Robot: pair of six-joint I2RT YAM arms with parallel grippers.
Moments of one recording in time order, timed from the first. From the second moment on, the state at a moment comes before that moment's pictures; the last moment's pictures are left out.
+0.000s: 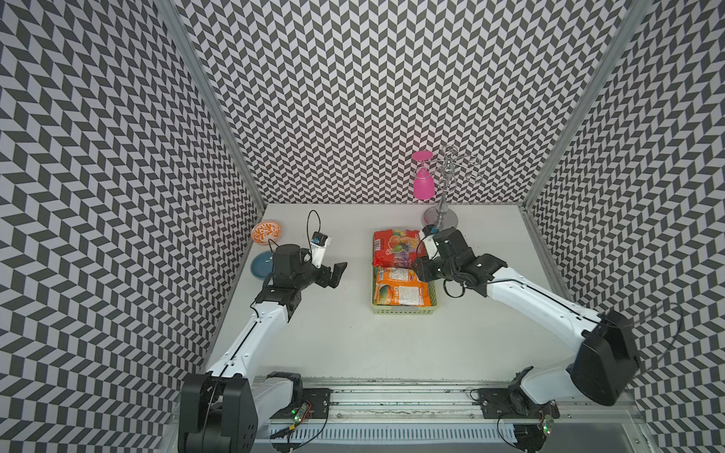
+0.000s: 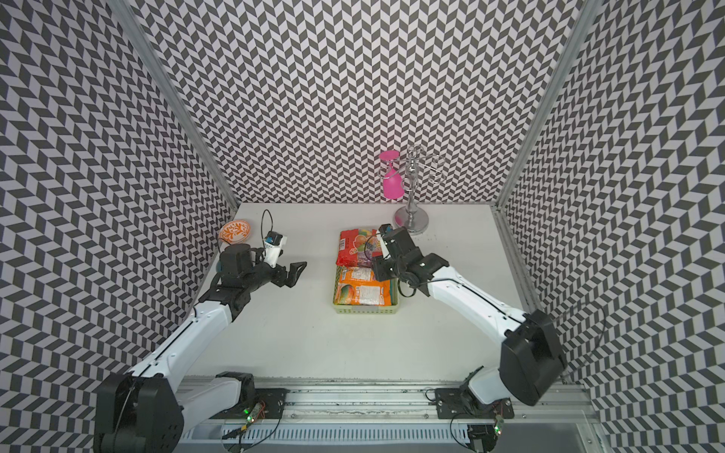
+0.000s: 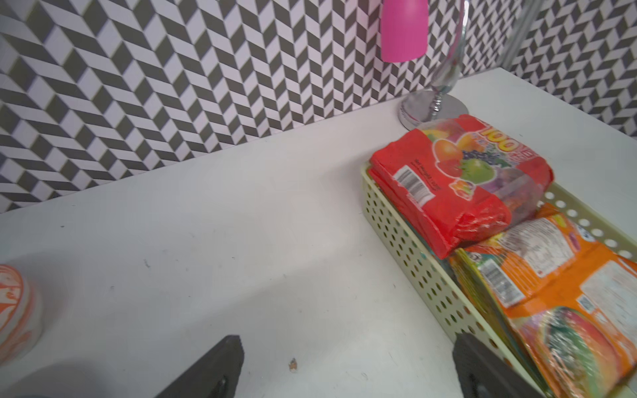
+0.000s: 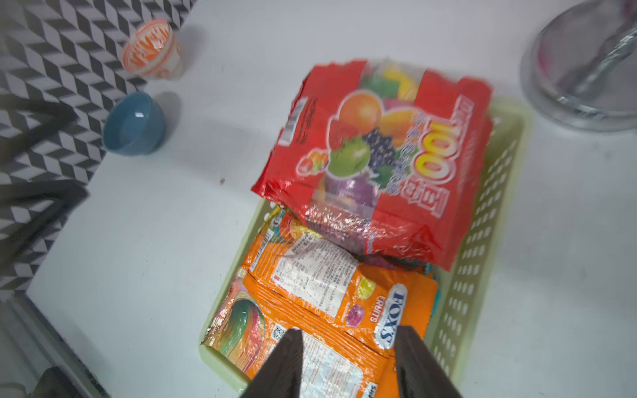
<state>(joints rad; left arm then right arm) -0.09 1.14 0.68 -0.01 0.36 0.18 0.61 1.41 1.15 -0.47 0.00 0.32</state>
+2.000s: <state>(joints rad) 0.00 1.54 0.26 1.22 0.06 0.01 0.08 1.38 0.25 1.01 0.20 0.05</state>
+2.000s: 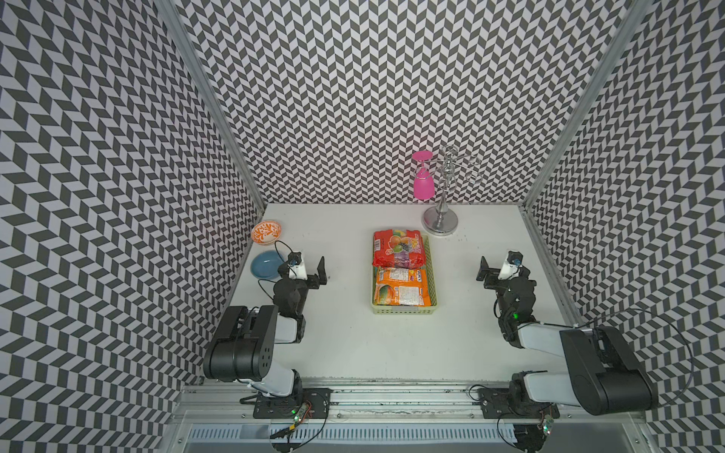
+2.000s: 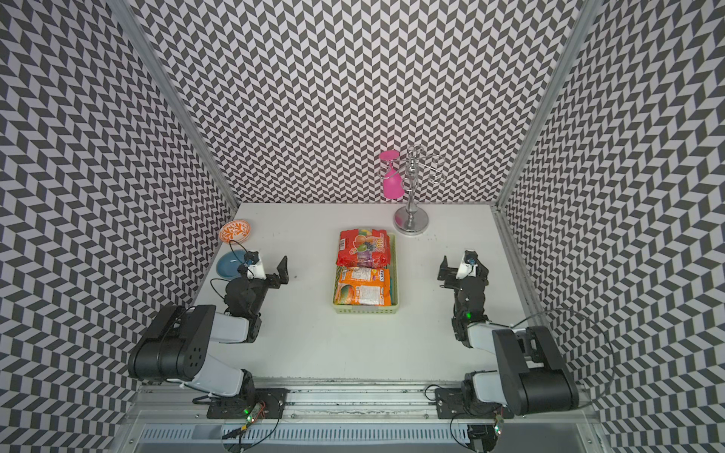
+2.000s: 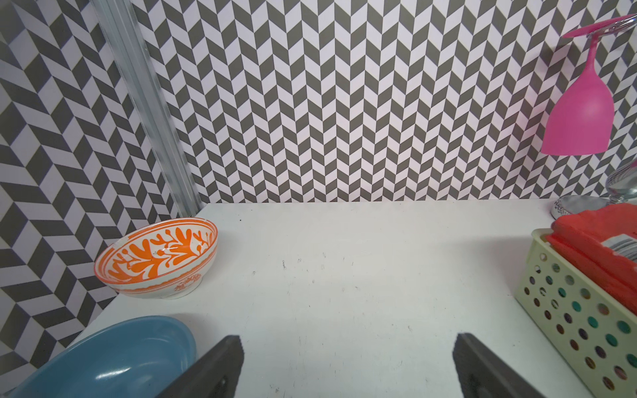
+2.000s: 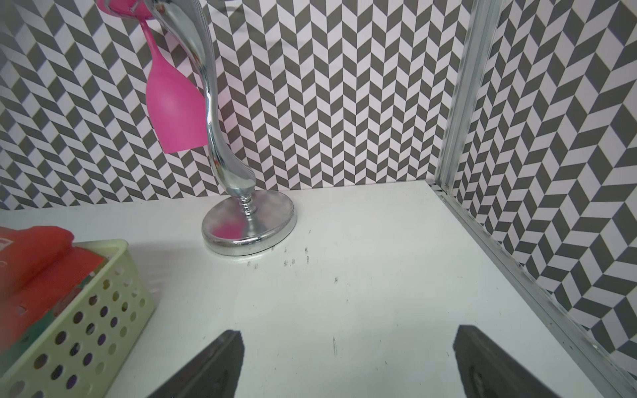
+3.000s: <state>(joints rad) -0.01 1.54 0.26 1.21 0.03 0.01 0.06 1.55 0.25 1.23 0.14 0.05</state>
